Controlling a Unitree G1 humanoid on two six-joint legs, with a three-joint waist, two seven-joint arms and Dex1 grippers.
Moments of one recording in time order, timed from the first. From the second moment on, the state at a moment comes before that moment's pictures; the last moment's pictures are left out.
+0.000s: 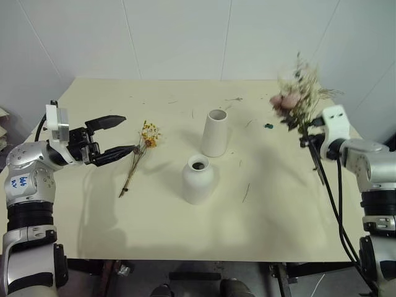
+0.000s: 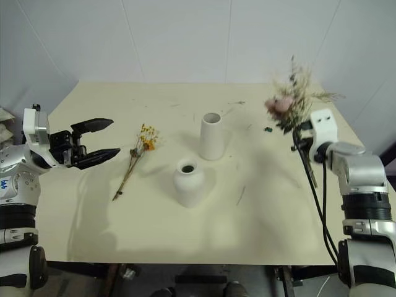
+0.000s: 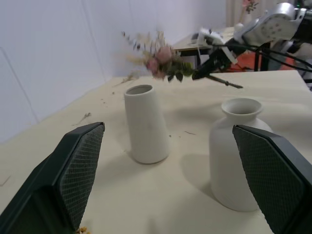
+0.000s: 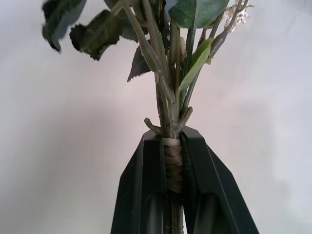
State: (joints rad) left arm -0.74 0.73 0.32 0.47 -0.55 0.08 -1.34; right arm -0.88 -0.74 -0.13 0.34 0.24 0.76 0.46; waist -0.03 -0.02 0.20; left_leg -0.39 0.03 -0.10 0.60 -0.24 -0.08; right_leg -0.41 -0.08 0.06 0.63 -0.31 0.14
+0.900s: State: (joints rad) left arm -0.78 0.72 0.30 0.51 -0.53 0.11 -1.26; right arm -1.32 -0.31 -0.17 0.87 0.23 -0.23 0.58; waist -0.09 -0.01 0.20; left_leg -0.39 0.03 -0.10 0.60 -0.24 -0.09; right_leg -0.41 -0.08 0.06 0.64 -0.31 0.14
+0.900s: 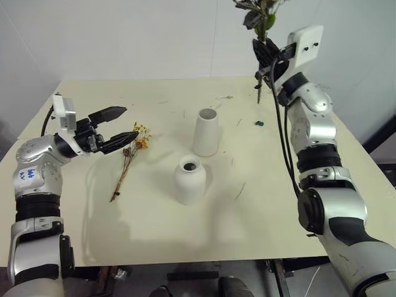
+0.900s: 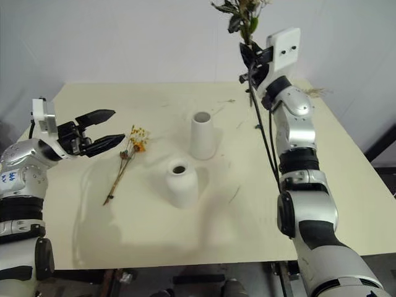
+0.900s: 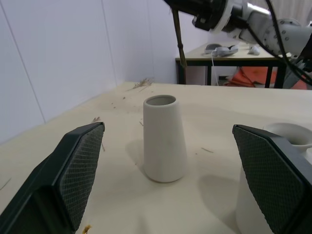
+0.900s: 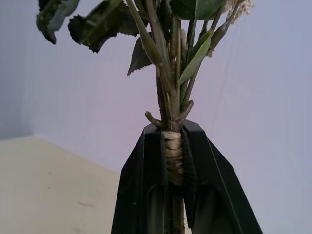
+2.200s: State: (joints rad) left arm -0.62 0.74 0.35 0.32 -0.55 0.17 -1.18; right arm -1.44 -0.05 -0.27 1.17 0.26 -0.39 0.51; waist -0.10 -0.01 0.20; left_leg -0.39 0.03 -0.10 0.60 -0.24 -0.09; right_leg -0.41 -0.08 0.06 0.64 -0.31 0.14
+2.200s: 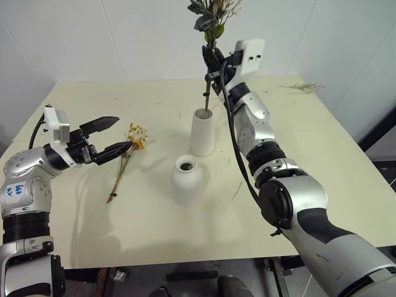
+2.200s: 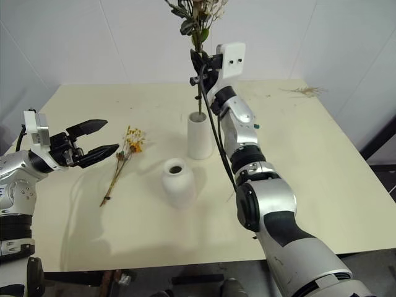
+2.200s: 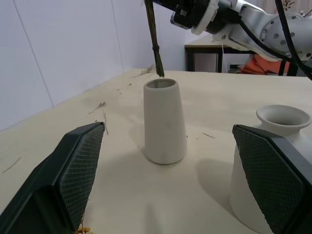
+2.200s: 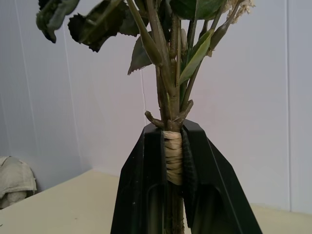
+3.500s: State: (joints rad) left arm -0.62 0.73 0.35 0.29 -0.55 0.18 -1.14; right arm -1.09 -0.12 -0.15 0.66 0.22 -0.15 0.57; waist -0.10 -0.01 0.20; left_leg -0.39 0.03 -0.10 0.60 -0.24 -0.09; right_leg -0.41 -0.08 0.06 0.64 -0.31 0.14
